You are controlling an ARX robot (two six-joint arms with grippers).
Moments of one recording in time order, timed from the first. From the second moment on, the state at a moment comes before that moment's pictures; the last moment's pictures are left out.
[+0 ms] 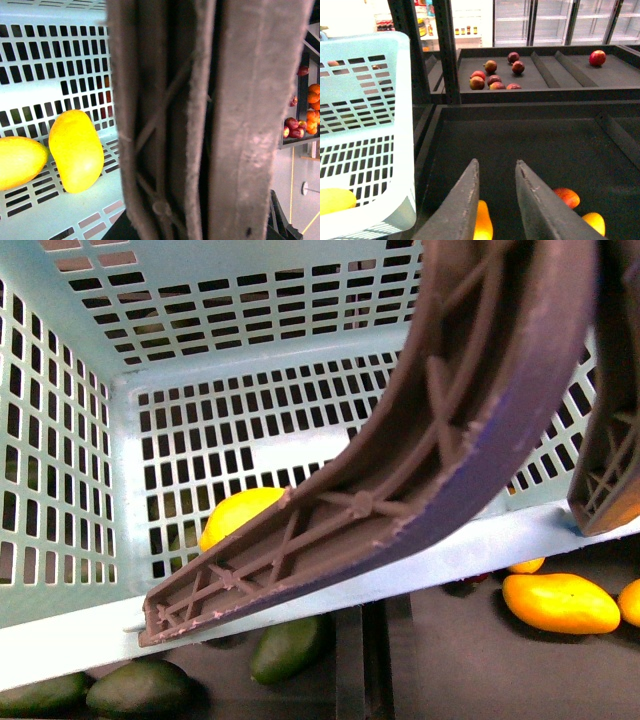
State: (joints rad) left arm -0.58 1.50 1.33 -0.52 0.27 -0.81; right arm 0.00 0.01 0.02 0.00 0.00 0.00
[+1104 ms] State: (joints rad) left arm -0.58 1.50 1.33 -0.52 0.28 -0.81; right arm 0.00 0.00 0.02 0.00 0.00 0.00
